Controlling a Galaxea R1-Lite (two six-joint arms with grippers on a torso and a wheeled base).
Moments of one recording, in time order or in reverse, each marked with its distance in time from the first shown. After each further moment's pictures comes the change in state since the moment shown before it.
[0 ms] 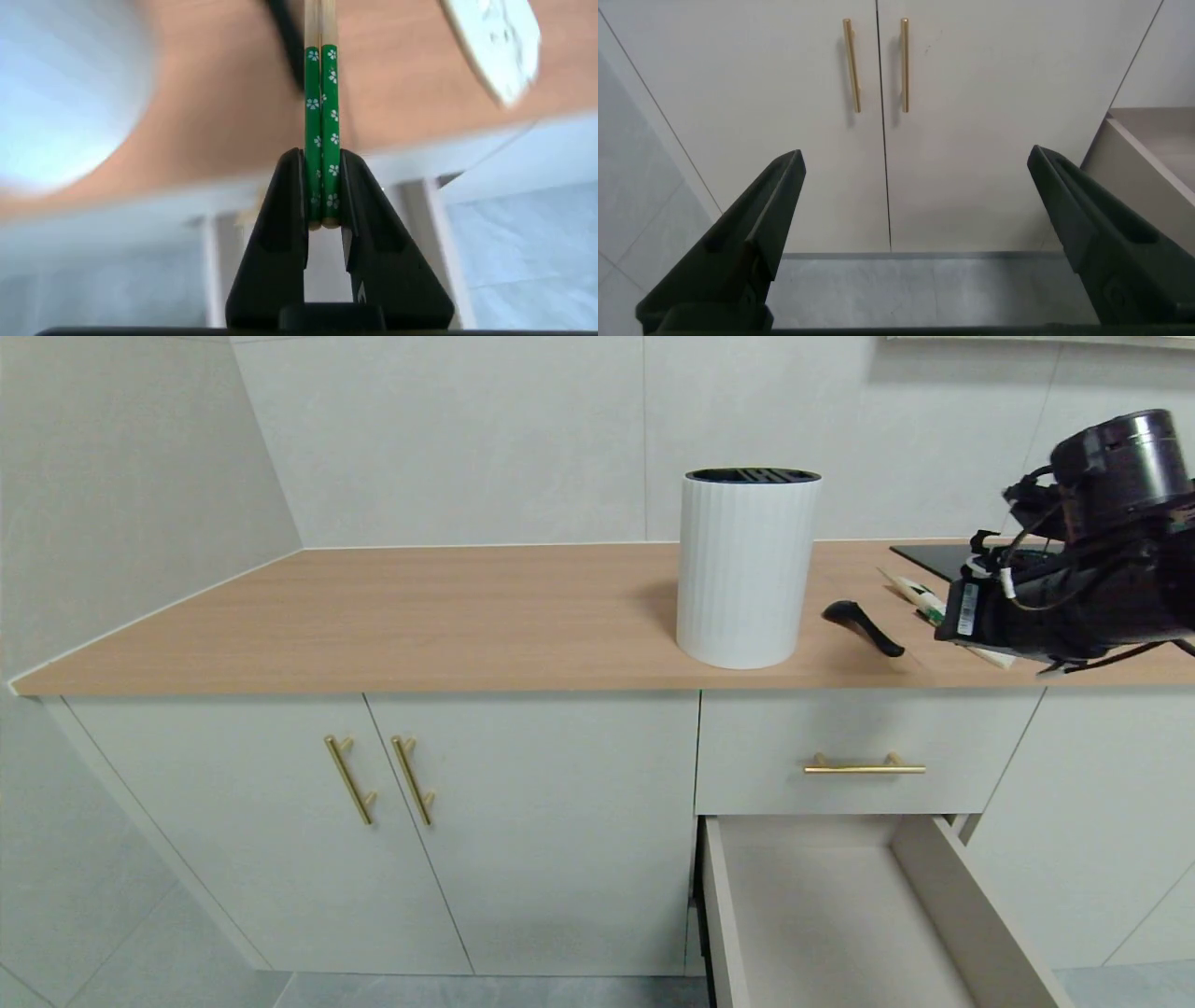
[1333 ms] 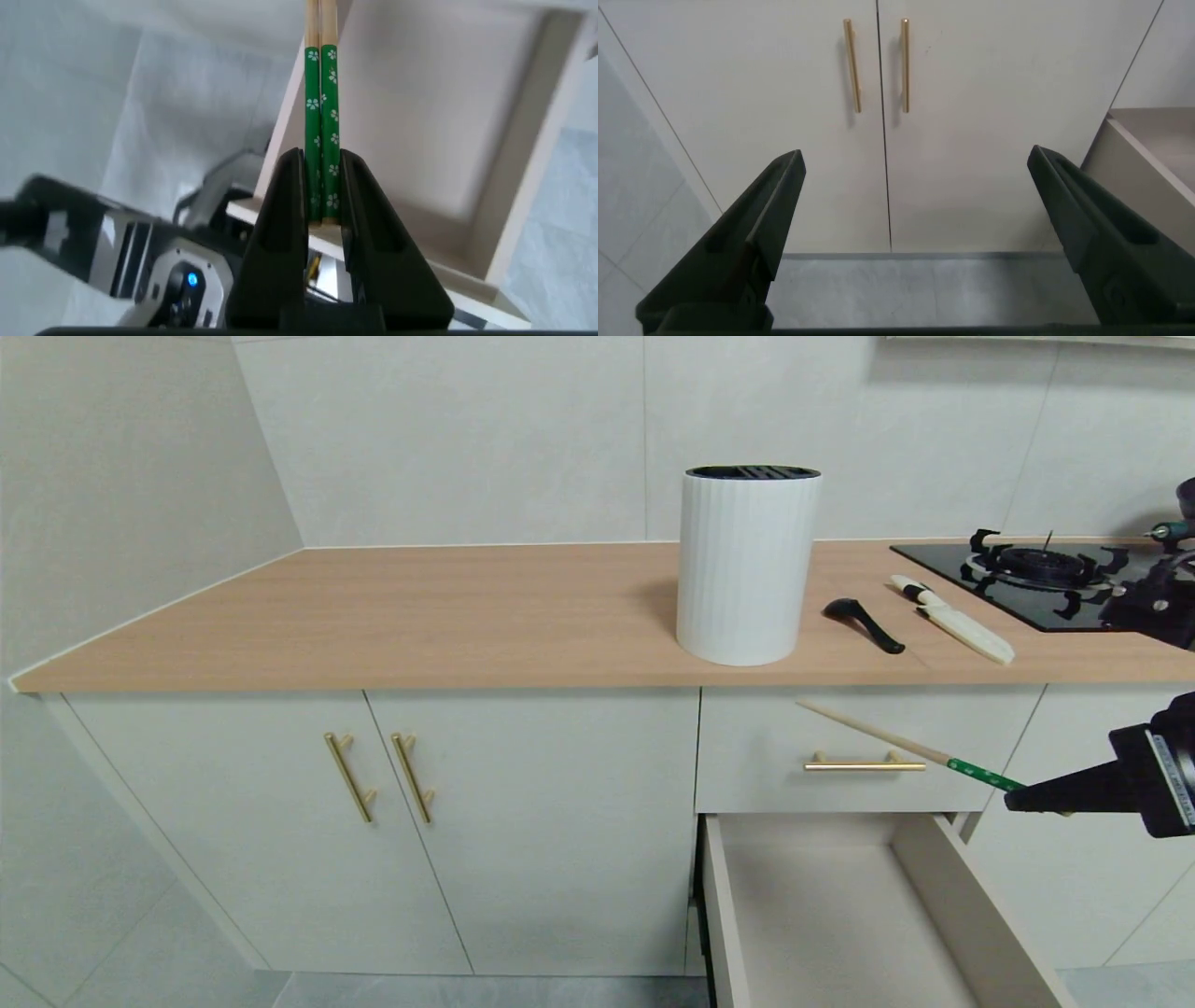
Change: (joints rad) left arm 0.000 0.000 0.000 0.000 0.000 0.000; right arm 0.079 -0.360 0.273 0.344 0.416 -0.170
